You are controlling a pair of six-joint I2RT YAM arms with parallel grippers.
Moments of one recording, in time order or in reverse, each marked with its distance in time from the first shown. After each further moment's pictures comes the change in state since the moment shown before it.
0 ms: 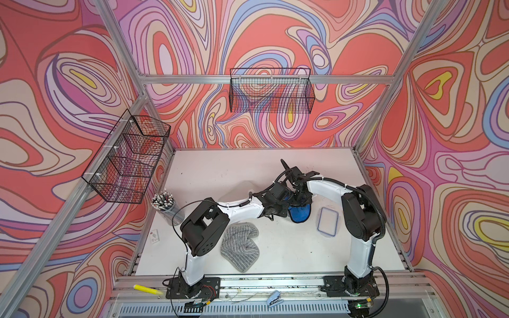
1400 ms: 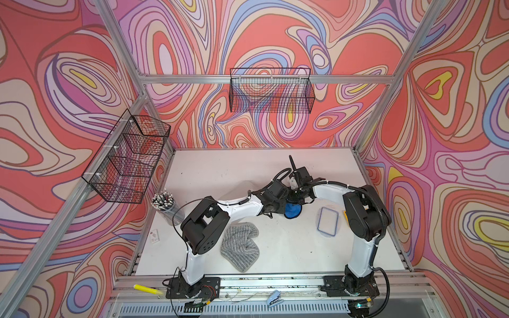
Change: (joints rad) left arm 0.027 0.010 0.006 -0.010 -0.060 -0.075; right arm -0.059 -0.012 -0.149 0.393 -0.441 0.005
